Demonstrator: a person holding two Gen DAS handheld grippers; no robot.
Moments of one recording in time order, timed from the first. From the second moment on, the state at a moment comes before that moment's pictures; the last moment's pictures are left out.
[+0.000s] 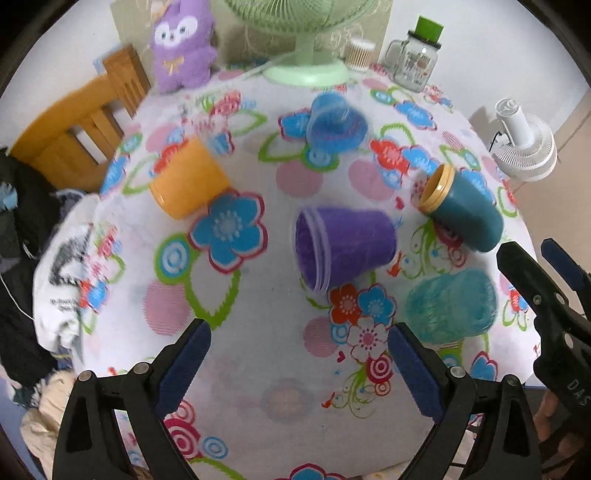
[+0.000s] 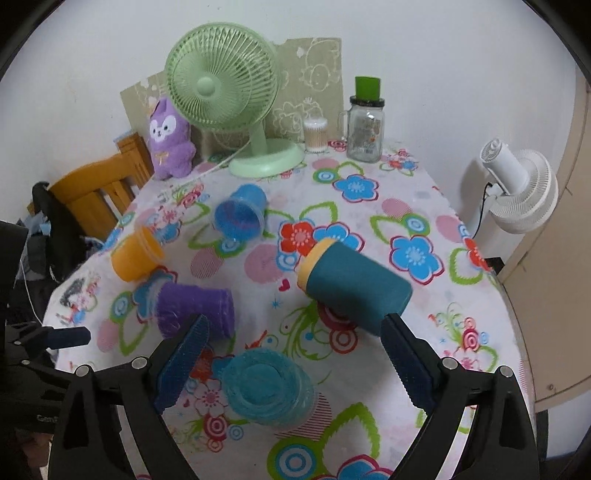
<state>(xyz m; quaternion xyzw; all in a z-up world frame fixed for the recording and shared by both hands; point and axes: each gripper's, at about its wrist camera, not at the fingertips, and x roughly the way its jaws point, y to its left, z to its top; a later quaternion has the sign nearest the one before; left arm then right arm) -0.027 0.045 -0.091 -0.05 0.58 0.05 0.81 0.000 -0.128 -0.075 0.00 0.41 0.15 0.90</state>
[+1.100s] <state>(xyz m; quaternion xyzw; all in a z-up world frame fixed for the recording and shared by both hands) -0.048 0.018 0.073 -0.05 0.42 0.06 0.90 -0.015 -0.159 0.059 0.00 0.39 0.14 0.91</state>
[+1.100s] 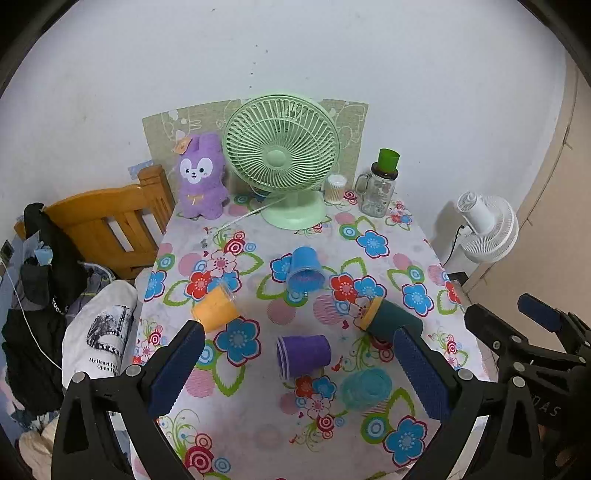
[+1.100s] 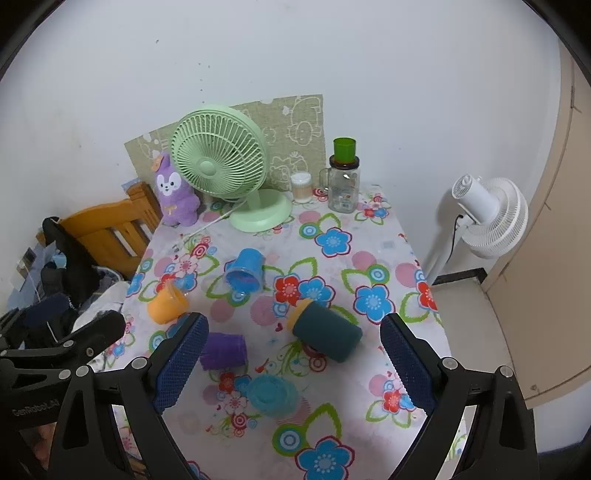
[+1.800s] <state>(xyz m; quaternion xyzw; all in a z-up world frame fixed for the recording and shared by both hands) -0.052 0.014 0.078 -0.06 0.42 0.05 0.91 -0.026 -0.165 0.066 0.00 0.37 0.12 0.92</state>
